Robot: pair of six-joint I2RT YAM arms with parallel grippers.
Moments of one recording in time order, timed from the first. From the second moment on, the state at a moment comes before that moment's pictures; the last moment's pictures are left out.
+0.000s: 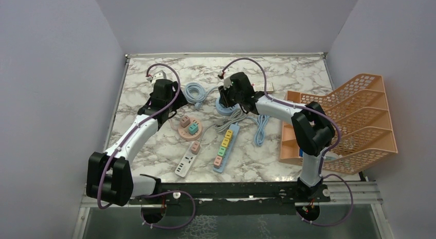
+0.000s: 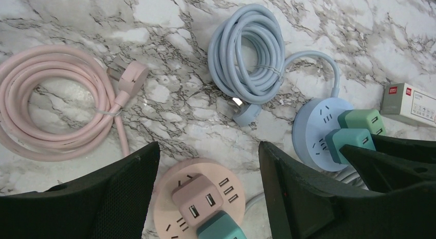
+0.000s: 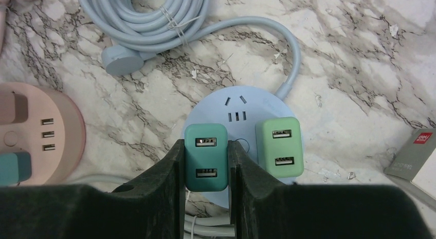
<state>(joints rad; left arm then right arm) -0.26 1.27 0.88 -0.24 -0.20 -0.62 0.65 1.90 1.31 0.00 -0.06 0.01</state>
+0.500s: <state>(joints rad) -0.25 1.30 0.89 -0.24 -0.17 -0.62 0.65 1.94 1.29 0.02 -0.06 -0.05</state>
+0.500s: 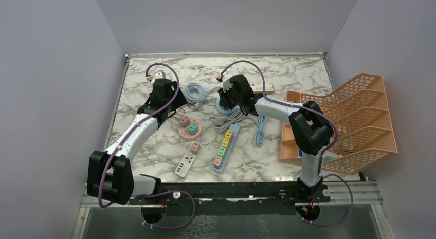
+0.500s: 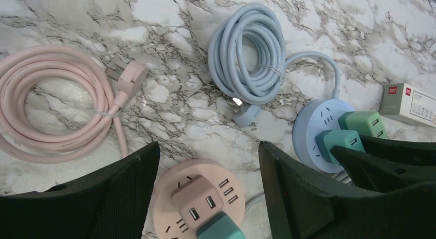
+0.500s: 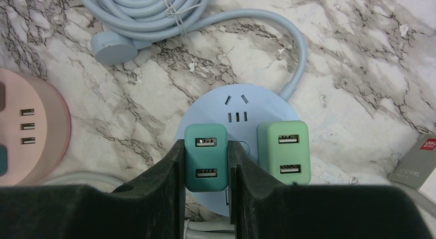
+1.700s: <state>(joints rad) -0.22 1.29 0.89 -0.24 -0.16 -0.57 0.67 1.94 1.53 -0.23 0.03 0.01</state>
